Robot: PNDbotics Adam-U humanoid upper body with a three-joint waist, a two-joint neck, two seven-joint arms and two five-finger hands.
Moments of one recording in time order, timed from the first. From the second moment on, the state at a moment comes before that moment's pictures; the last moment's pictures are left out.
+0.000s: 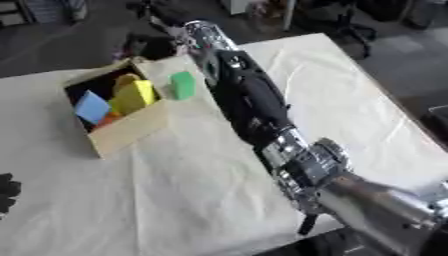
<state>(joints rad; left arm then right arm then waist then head) -0.07 0.20 -0.16 -1.78 -0.18 0.05 -0.35 -1.01 -0.26 -0.04 -0.85 0.95 -0.11 0.17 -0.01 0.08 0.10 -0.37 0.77</state>
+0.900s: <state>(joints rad) -0.08 0.20 -0.16 -1.78 -0.18 0.05 -0.35 -0.97 -0.24 -0.05 -0.62 1.12 -0.08 0.20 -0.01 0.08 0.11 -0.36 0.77</state>
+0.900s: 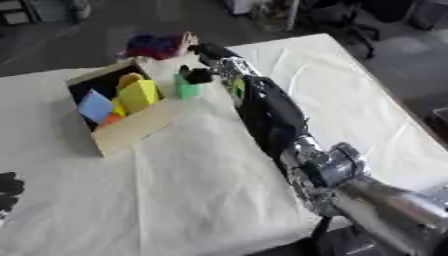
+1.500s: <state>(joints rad) -0.08 0.20 -0.16 -1.78 -0.18 0.05 -0.35 -0.95 -0.21 -0.04 -0.58 1.23 -0.07 0.26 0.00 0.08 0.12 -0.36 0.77</state>
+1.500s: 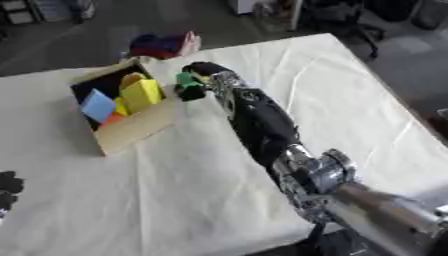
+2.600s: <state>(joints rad) -0.08 0.20 -0.16 -1.78 -0.18 0.05 -0.35 -0.93 -0.19 -0.04 -0.62 1.44 -0.12 0.12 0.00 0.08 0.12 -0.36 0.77</state>
